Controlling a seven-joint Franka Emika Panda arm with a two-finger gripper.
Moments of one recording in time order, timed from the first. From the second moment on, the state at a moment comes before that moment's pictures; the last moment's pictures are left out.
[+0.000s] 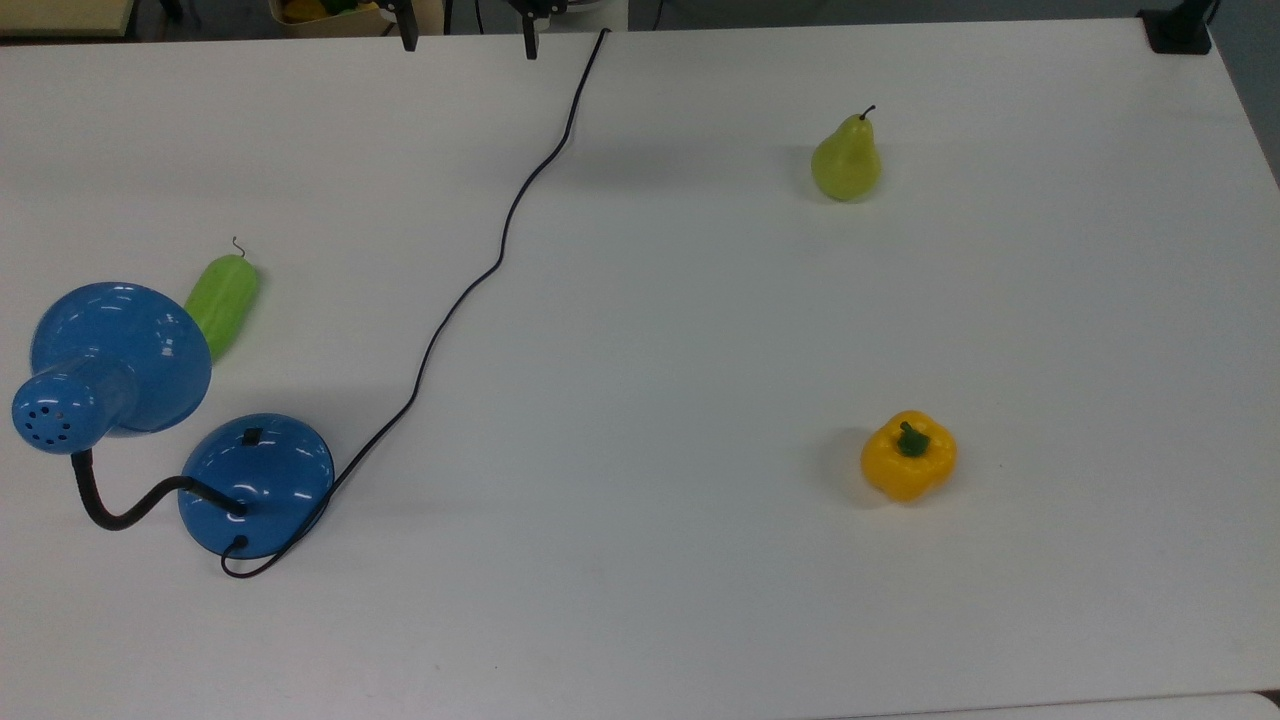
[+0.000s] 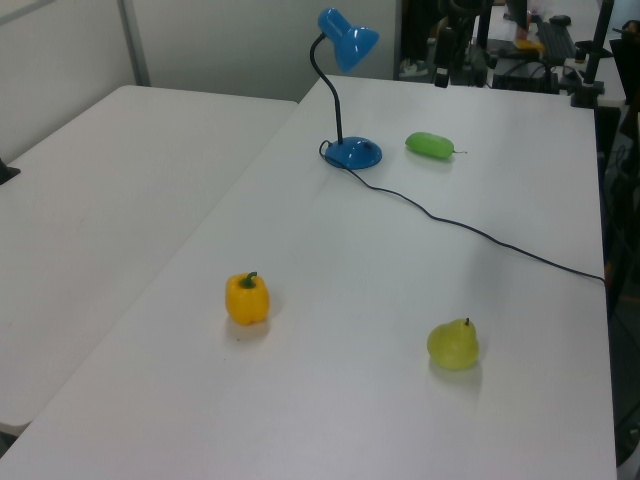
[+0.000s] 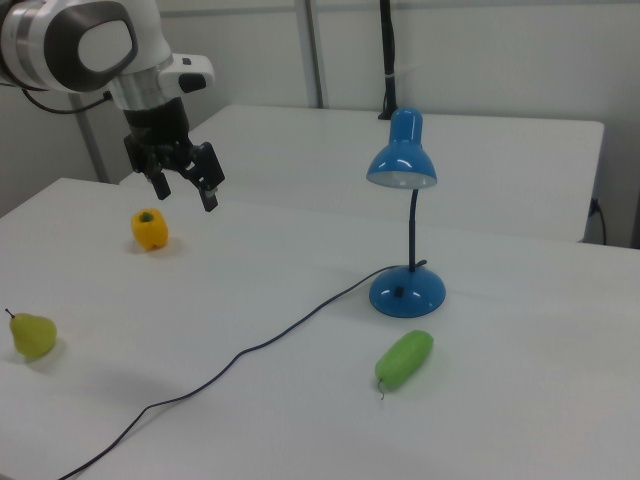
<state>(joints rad) 0.04 -0.02 -0.03 -1.68 -0.01 1.76 0.02</state>
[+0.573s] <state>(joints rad) 0.04 -0.02 -0.03 -1.68 -0.01 1.76 0.02</state>
